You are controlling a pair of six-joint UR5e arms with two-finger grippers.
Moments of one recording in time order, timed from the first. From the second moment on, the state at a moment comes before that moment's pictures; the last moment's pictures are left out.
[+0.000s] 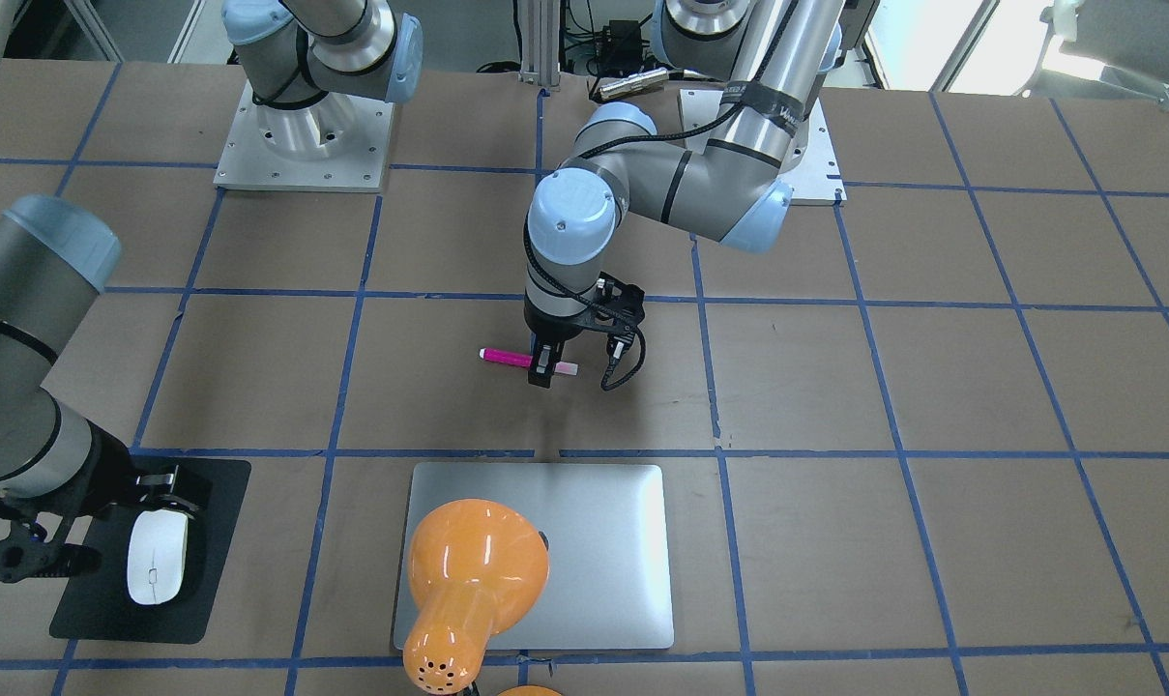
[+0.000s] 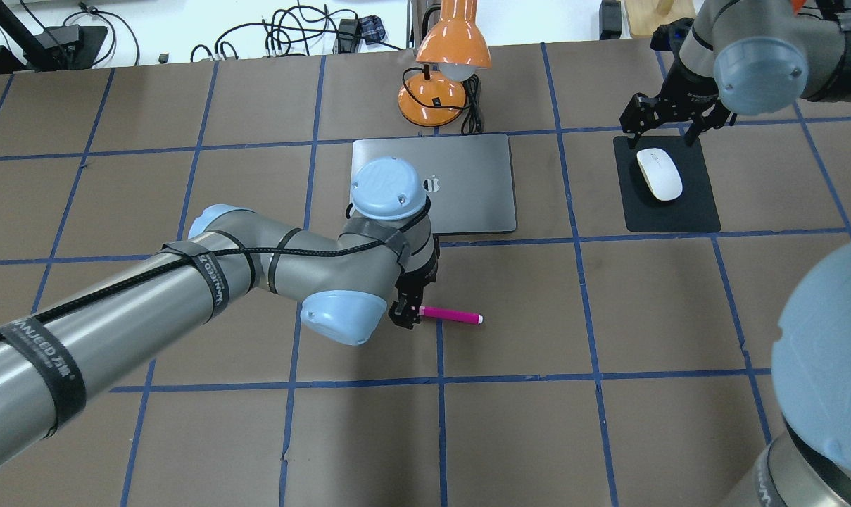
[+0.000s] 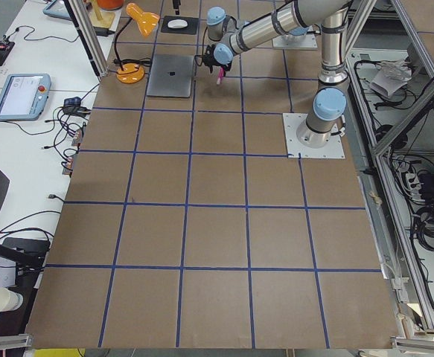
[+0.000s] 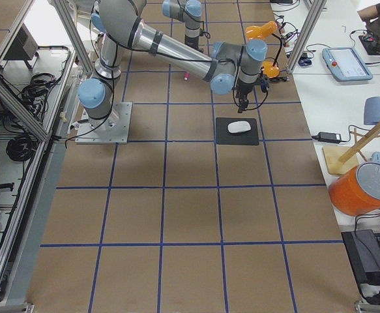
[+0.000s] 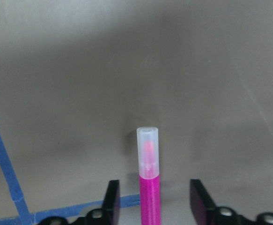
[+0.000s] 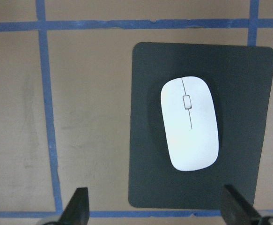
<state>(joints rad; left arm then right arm) -1.96 -1.89 -1.93 -0.91 1.50 -1.48 1.40 -1.14 1.49 -1.90 -1.57 -0.17</state>
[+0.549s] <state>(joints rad) -1.82 -1.70 -1.89 -1.12 1.50 -0.46 1.52 -1.40 1.46 -1.61 -1.56 -0.02</state>
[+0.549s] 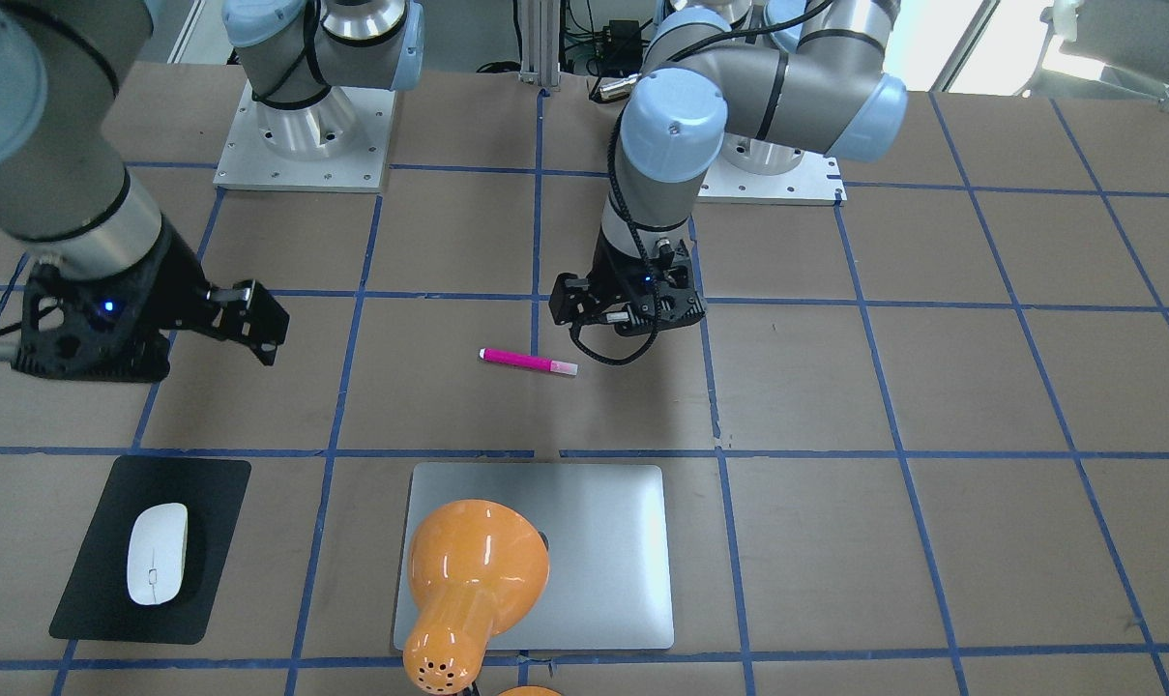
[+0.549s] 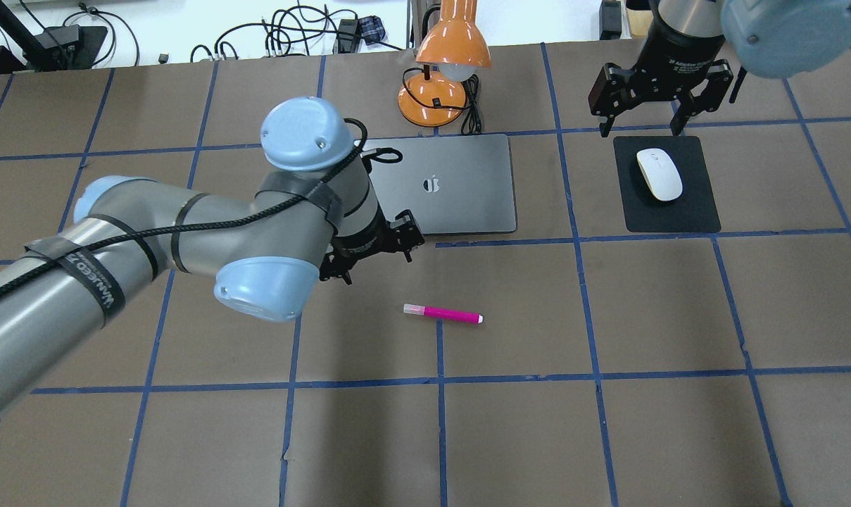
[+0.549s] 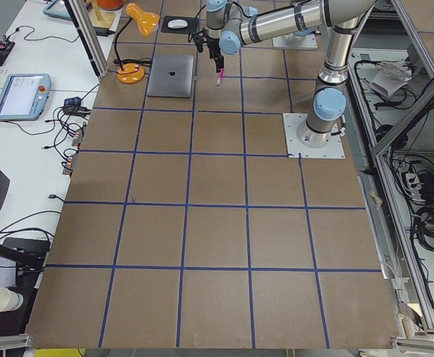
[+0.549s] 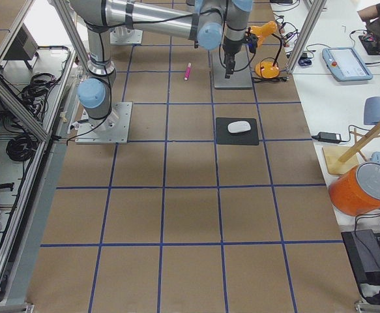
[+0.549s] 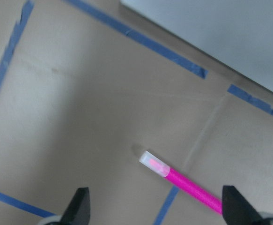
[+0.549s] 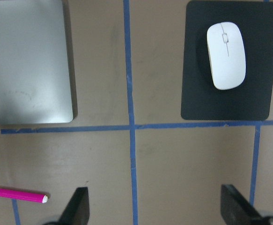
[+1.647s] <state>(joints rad) -1.57 -1.58 -1.53 -1.64 1.50 -0.10 1.53 -1.46 1.43 -1.56 -1.51 -0.01</state>
